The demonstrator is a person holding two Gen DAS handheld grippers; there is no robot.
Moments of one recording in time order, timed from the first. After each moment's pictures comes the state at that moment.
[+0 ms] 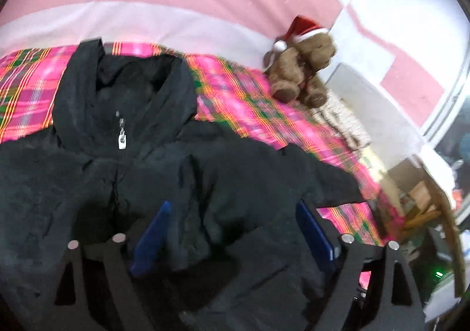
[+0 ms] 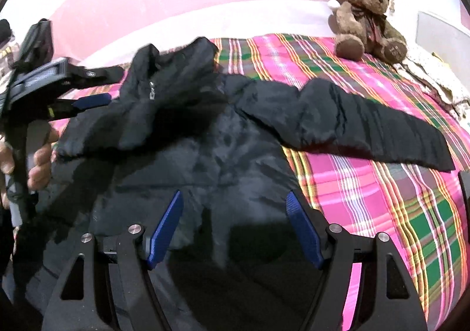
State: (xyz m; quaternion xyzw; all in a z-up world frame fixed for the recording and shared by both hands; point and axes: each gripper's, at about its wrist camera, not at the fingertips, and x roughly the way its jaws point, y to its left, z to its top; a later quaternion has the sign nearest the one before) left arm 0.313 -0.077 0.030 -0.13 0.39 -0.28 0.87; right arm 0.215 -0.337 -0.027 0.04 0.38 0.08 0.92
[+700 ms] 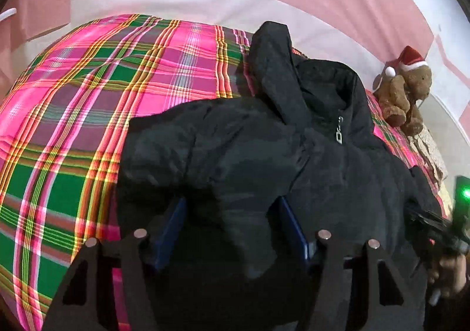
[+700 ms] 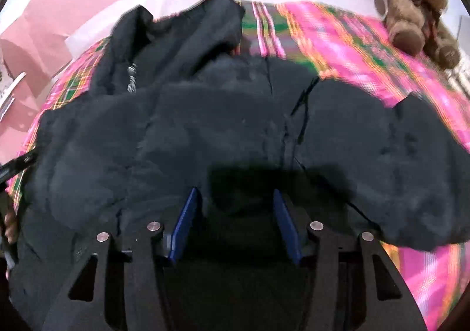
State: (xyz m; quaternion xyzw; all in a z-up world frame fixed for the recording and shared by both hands) left arm 0.353 0.105 -0.069 -0.12 0.42 -0.07 0.90; right arm 0.389 -0.274 -0.089 0.02 0.46 0.11 0.88
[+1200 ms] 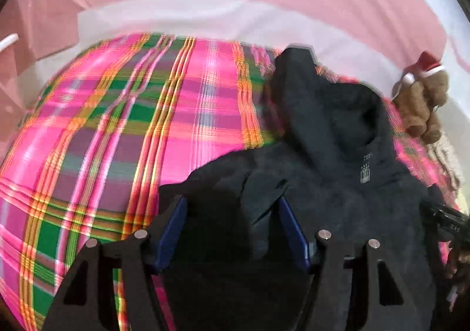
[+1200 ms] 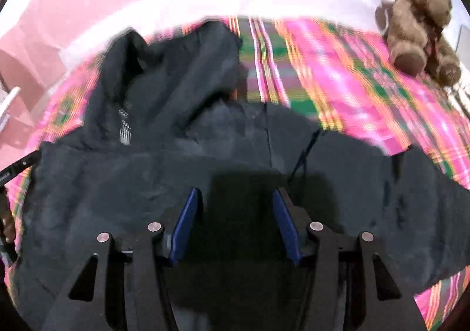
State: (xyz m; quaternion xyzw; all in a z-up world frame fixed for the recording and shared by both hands) left arm 0.402 0.131 -0.051 -0.09 0.42 -0.02 0.90; right arm 0.440 -0.265 -0.064 0.01 0.46 0.09 0.88
